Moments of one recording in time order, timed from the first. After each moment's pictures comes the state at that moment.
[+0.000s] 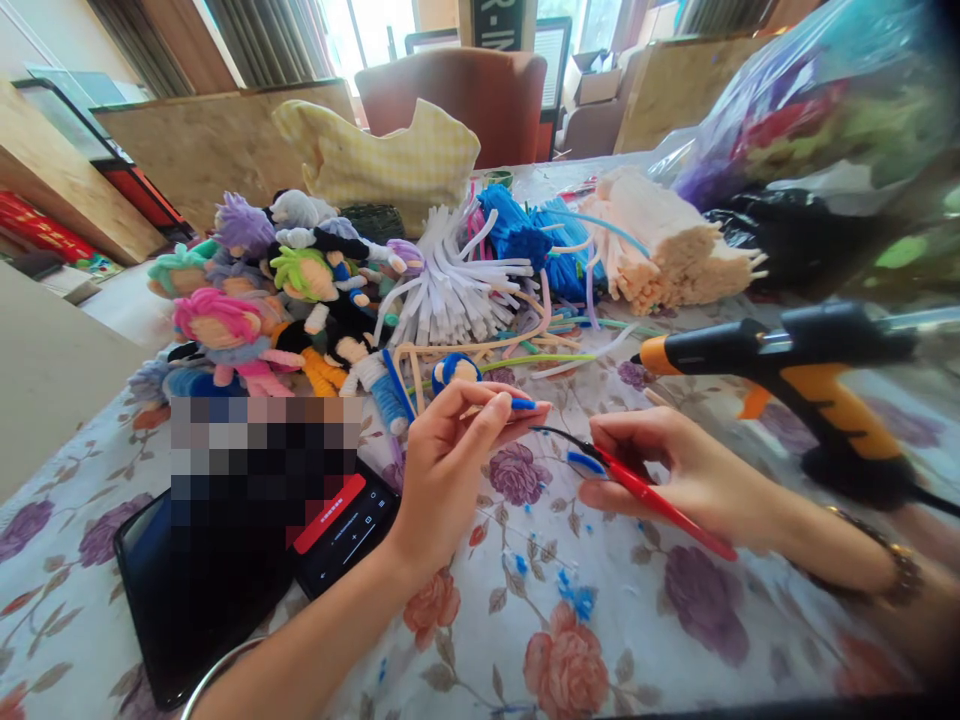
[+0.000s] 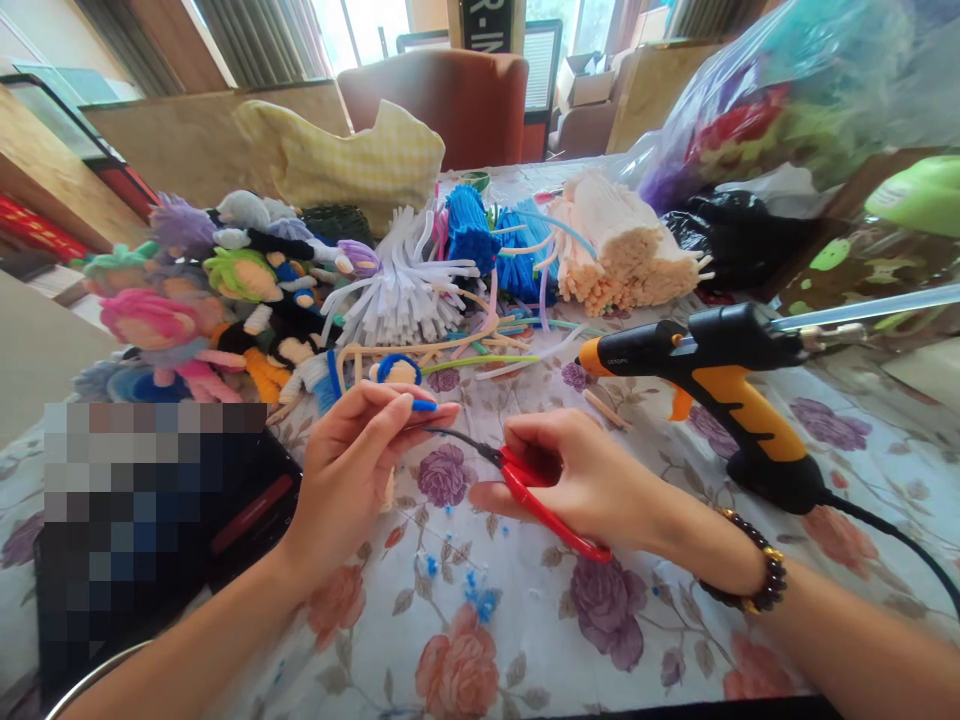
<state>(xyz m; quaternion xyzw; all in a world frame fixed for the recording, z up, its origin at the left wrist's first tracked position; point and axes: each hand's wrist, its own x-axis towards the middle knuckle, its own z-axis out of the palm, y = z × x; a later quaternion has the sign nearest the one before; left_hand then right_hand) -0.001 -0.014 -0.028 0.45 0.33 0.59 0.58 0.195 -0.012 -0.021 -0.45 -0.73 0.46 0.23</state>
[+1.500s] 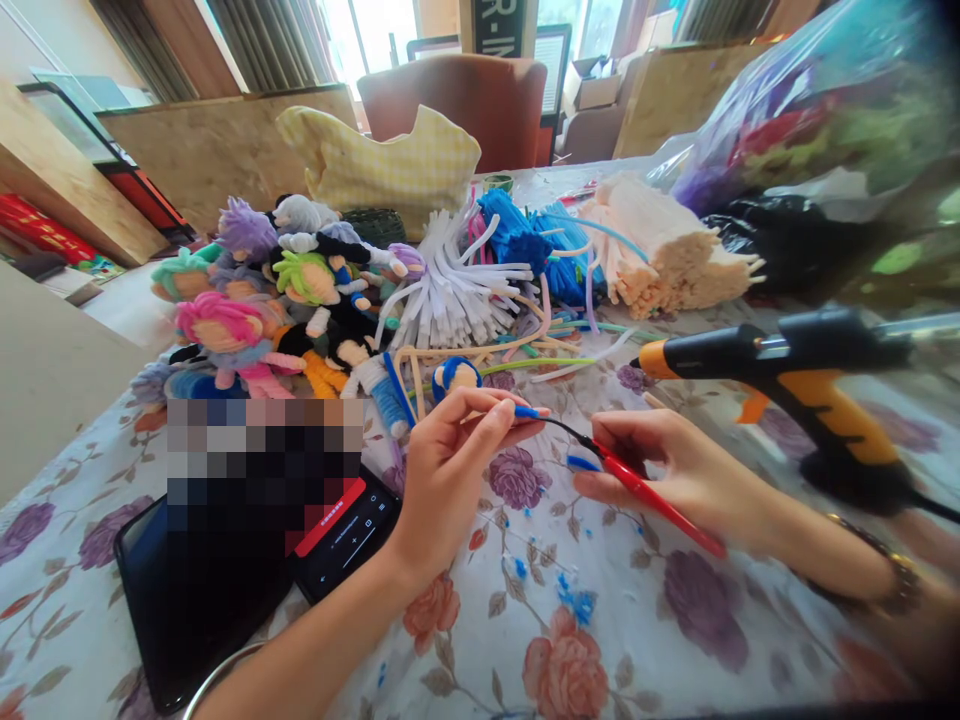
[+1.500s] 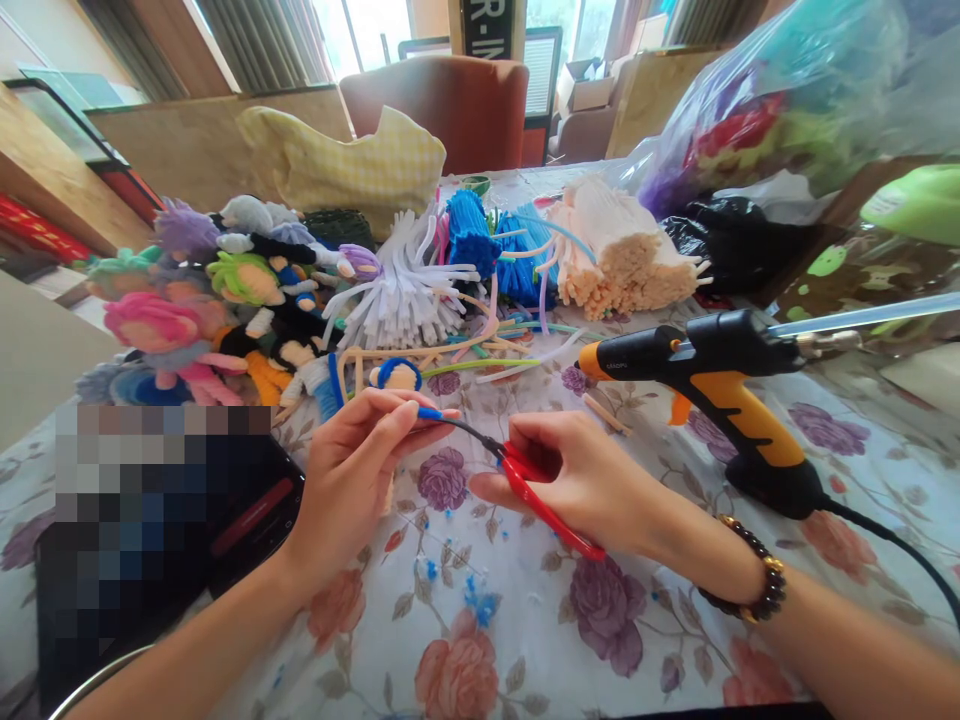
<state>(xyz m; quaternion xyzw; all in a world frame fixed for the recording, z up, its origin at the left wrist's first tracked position) 0.000 -0.013 -0.031 0.45 0.35 0.59 0.56 0.195 -0.011 -0.023 -0.49 -0.73 0.41 0.23</state>
